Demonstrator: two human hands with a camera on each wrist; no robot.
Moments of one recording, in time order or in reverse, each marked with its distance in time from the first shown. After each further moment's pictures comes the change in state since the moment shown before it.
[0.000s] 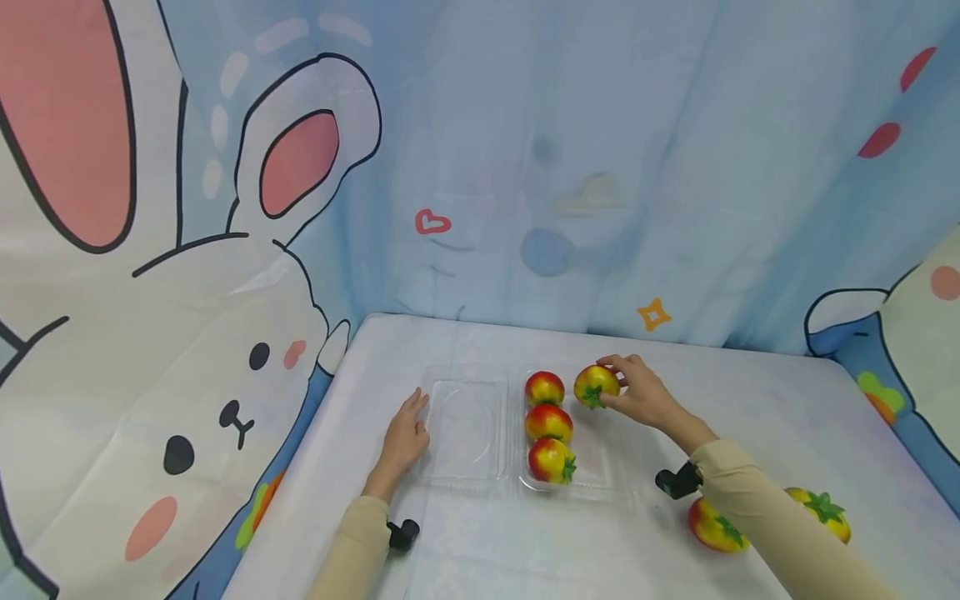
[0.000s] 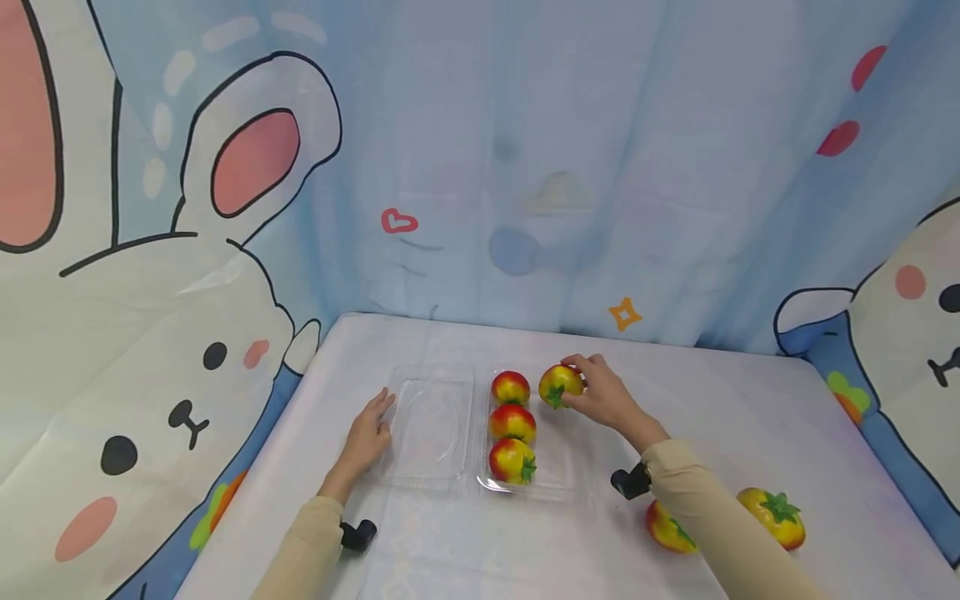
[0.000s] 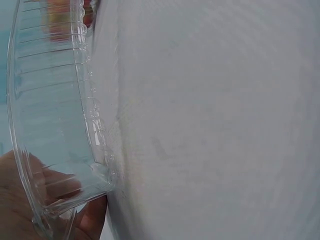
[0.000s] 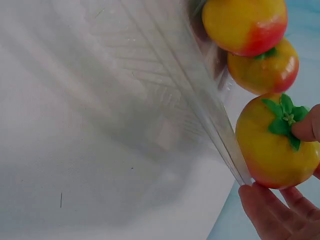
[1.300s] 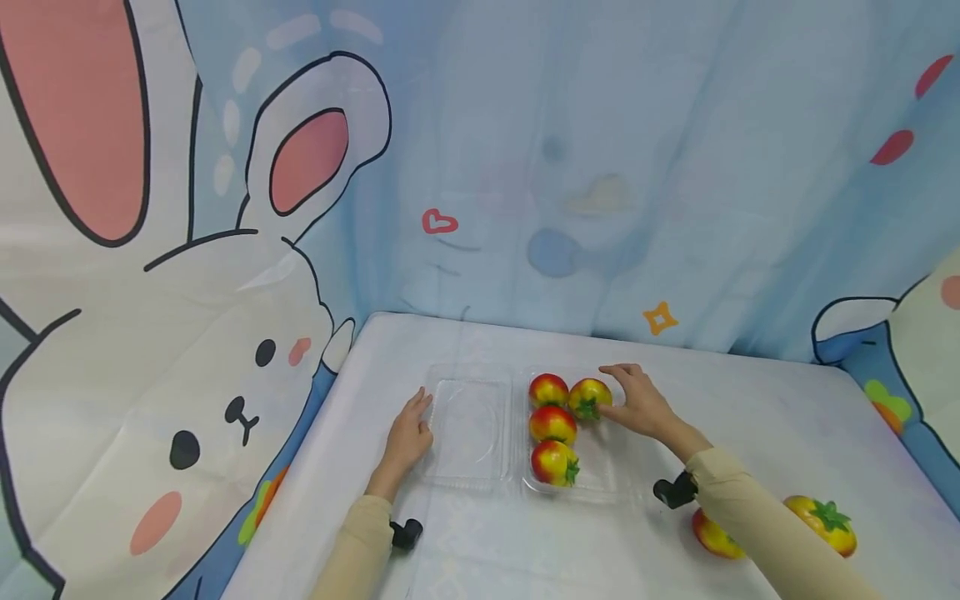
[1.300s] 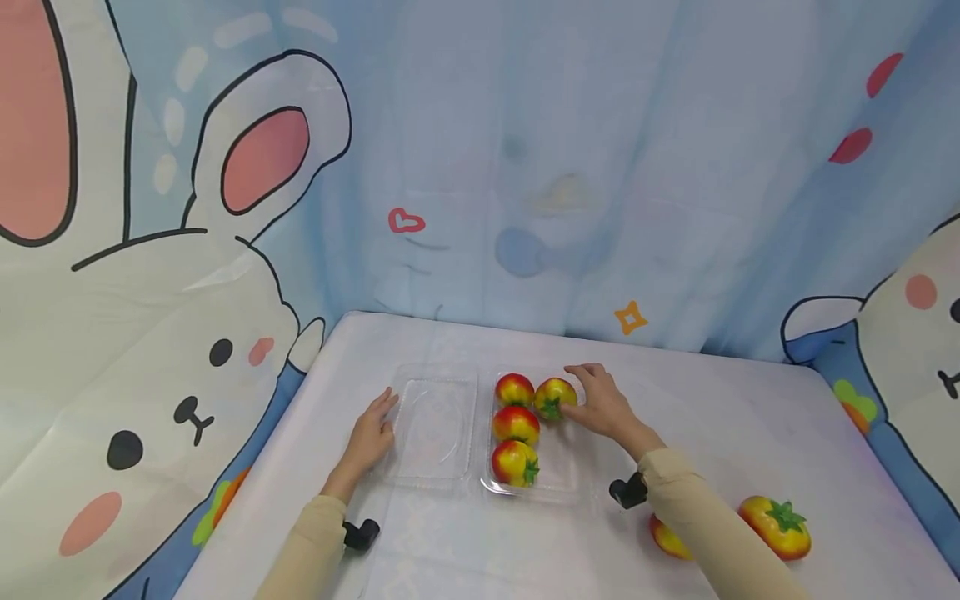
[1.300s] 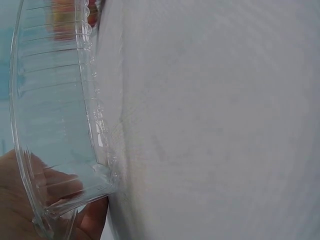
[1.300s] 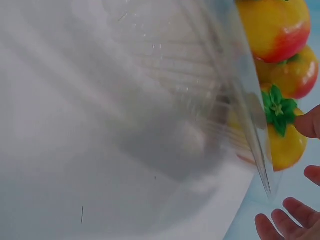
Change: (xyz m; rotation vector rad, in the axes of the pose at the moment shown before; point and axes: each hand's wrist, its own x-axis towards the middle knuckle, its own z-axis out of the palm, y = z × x) left_hand 0.000 0.003 -0.001 -0.015 0.003 -0.004; right_hand -0.002 0.004 0.013 -0.107 -0.030 0.044
